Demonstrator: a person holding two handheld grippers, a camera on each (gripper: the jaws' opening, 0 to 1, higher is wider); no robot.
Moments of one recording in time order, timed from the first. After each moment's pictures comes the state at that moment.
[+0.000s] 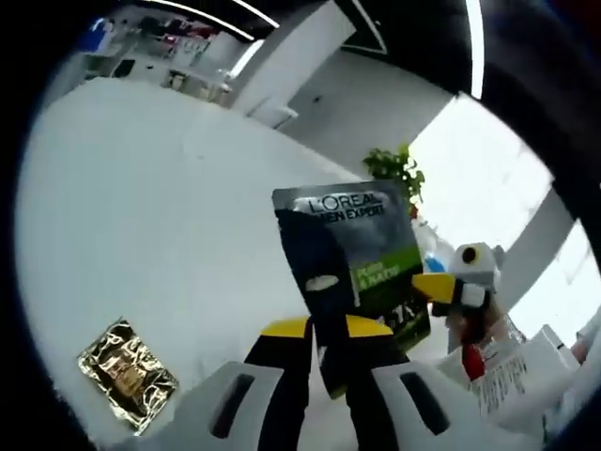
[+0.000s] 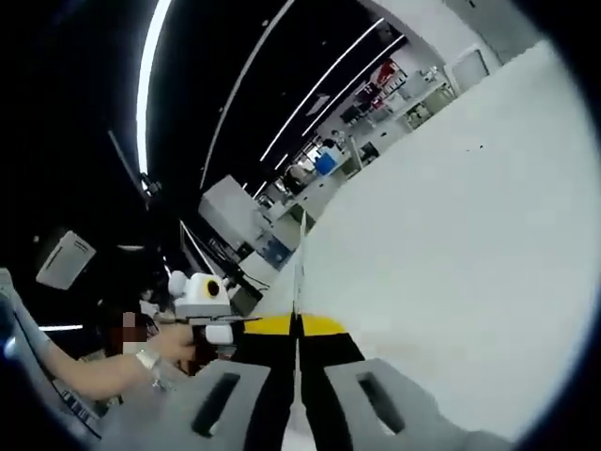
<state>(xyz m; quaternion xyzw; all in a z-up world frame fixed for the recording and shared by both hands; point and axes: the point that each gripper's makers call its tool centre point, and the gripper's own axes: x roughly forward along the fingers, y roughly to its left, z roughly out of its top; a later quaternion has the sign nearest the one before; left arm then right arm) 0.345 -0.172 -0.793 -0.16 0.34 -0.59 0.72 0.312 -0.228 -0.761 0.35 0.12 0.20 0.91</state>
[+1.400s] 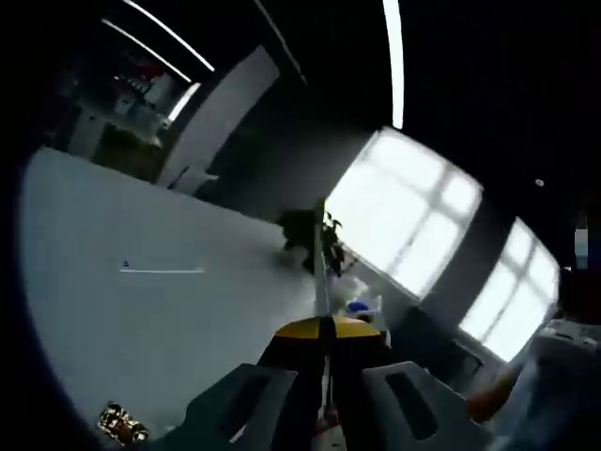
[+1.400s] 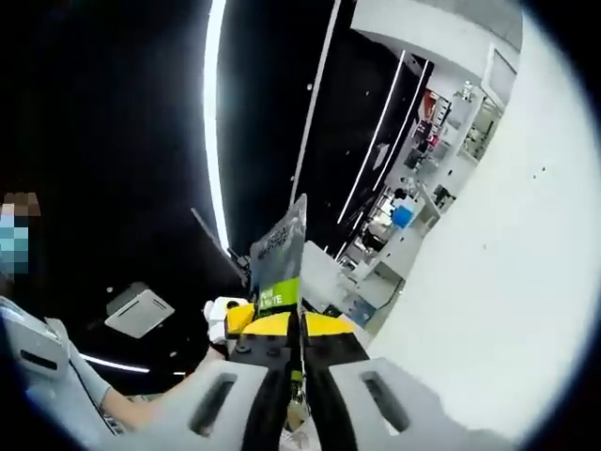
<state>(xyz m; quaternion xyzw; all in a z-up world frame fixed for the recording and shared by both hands) 0.320 -0.160 -0.603 -0.21 0.23 -0.68 0.67 0.292 -0.215 -0.645 0.43 -0.06 0.30 0.85</state>
